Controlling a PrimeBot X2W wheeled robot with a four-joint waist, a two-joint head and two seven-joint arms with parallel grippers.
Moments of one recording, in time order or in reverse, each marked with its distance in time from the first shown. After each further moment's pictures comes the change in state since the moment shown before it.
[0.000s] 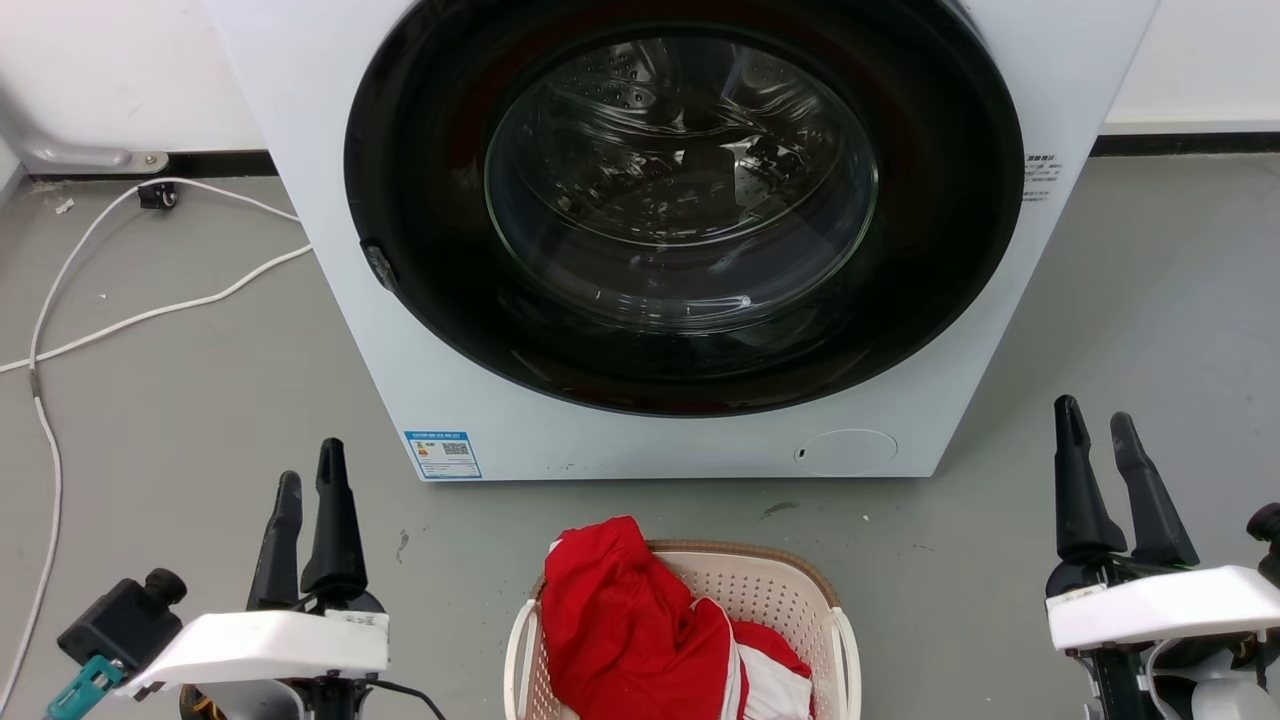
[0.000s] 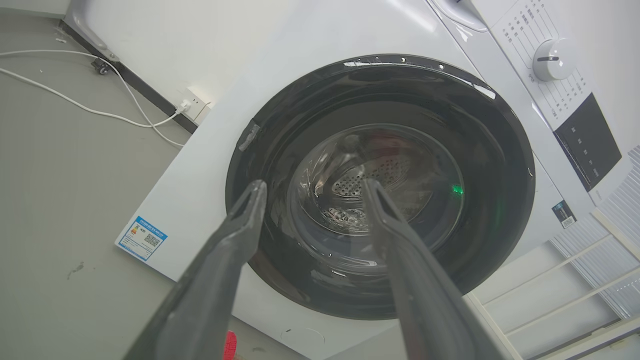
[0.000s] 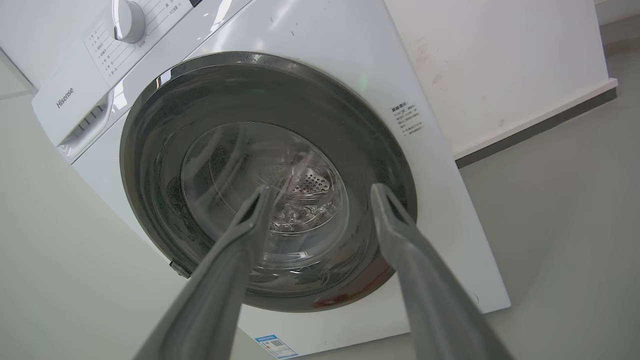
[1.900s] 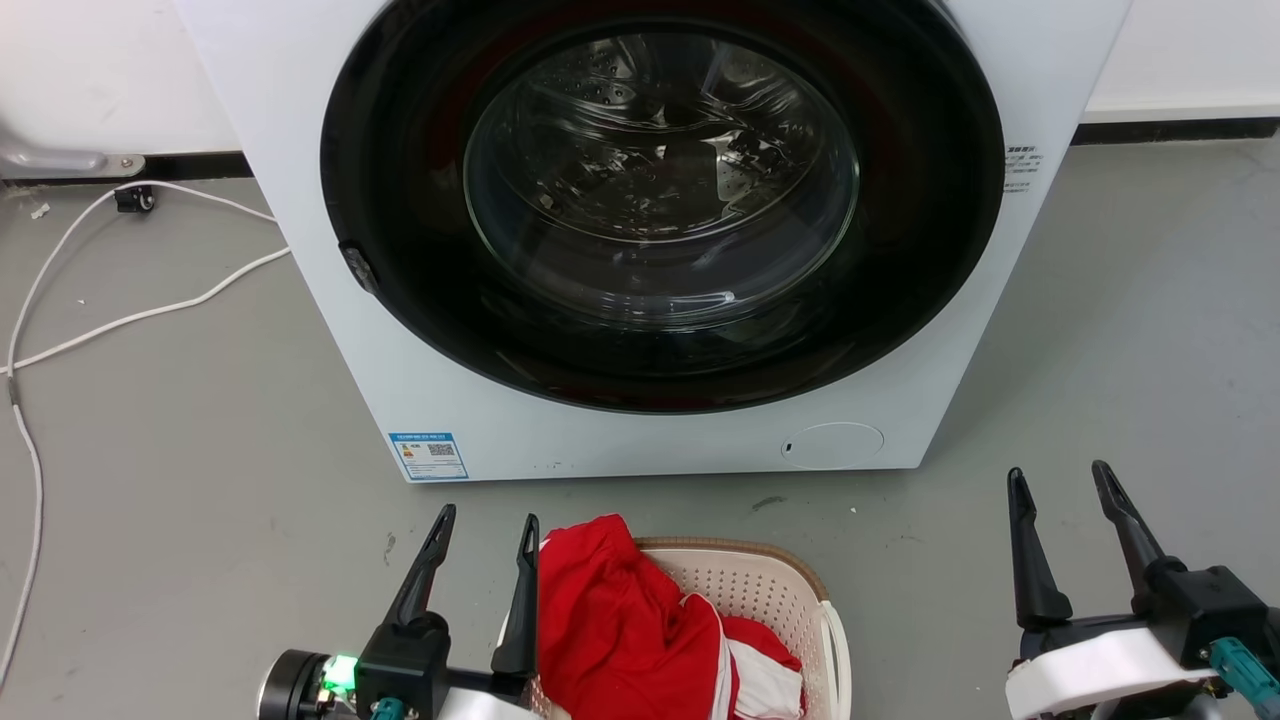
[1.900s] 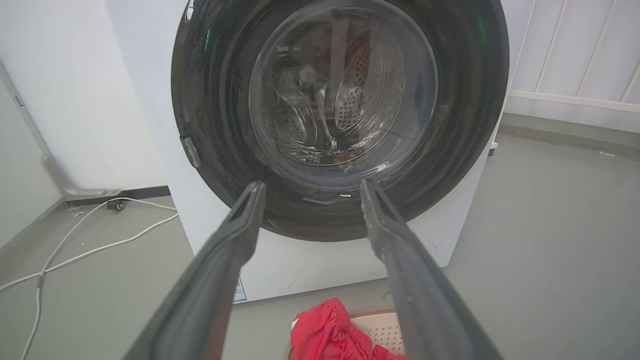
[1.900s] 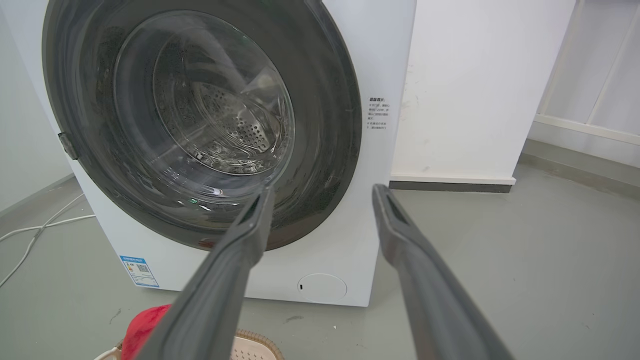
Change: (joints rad) left arm 0.044 0.049 -0.305 0.075 0.764 0.109 -0.132; right arm 0.057 0.001 0.007 0.082 -0.586 0.000 -0.132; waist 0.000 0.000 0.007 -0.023
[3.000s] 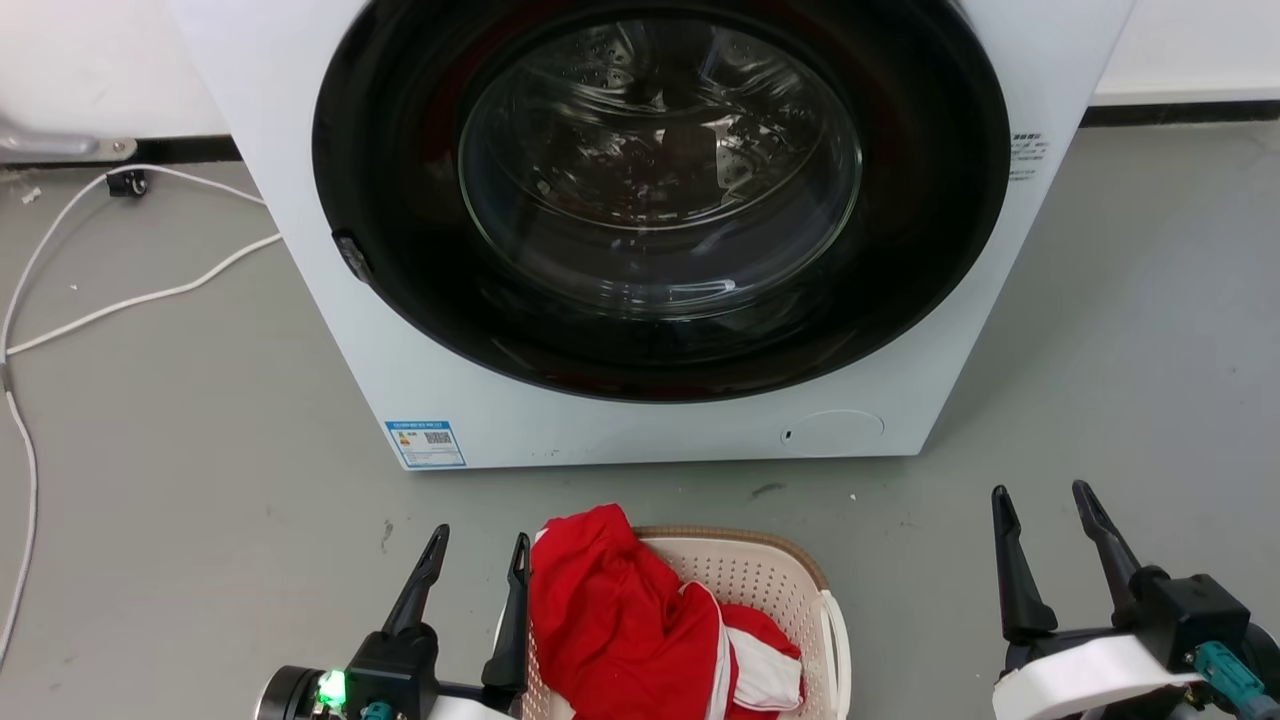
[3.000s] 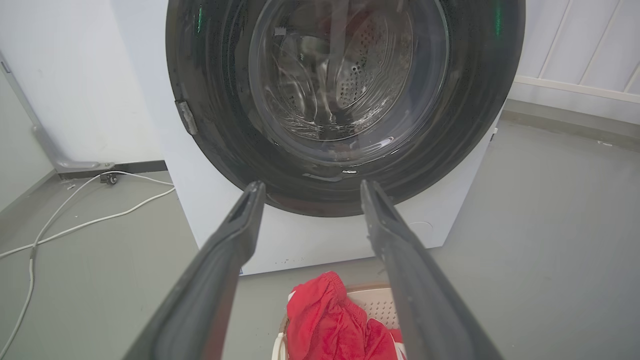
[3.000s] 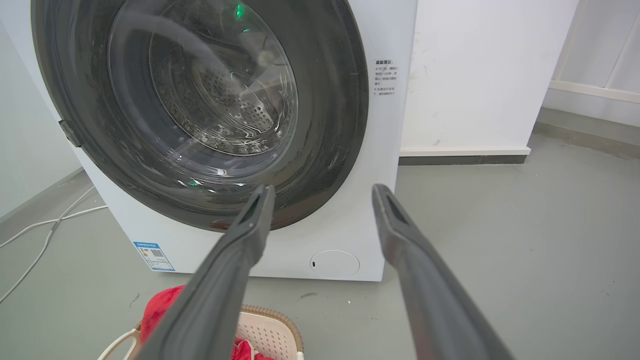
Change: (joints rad) left arm 0.016 -0.045 0.074 0.058 0.019 -0.077 -0.012; right arm -0.003 0.001 0.017 0.065 0.052 0.000 -0.012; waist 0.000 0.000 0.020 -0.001
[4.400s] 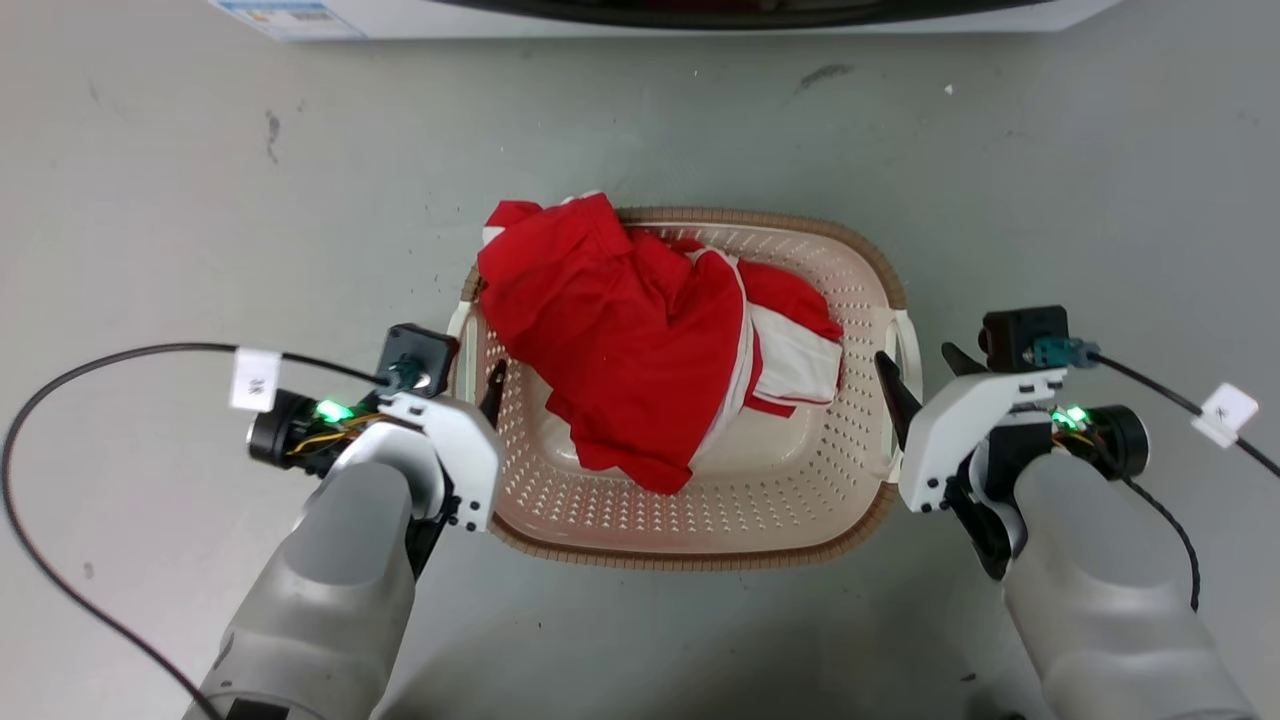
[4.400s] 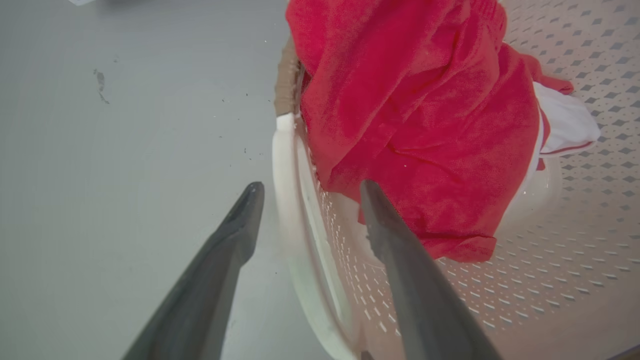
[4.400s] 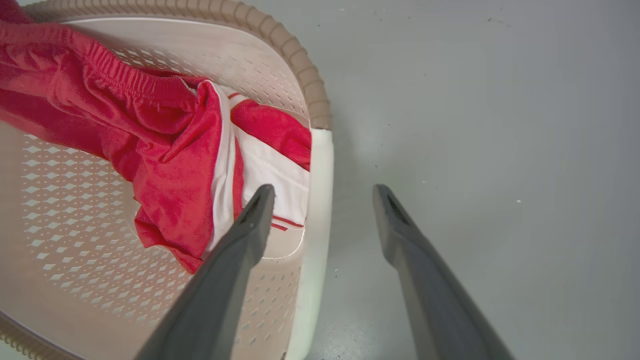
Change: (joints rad) left arm -0.844 0.073 -0.107 1.041 -0.023 -0.128 0.067; right arm -0.691 0.001 0.149 0.814 0.100 0.000 0.219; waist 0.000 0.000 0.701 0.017
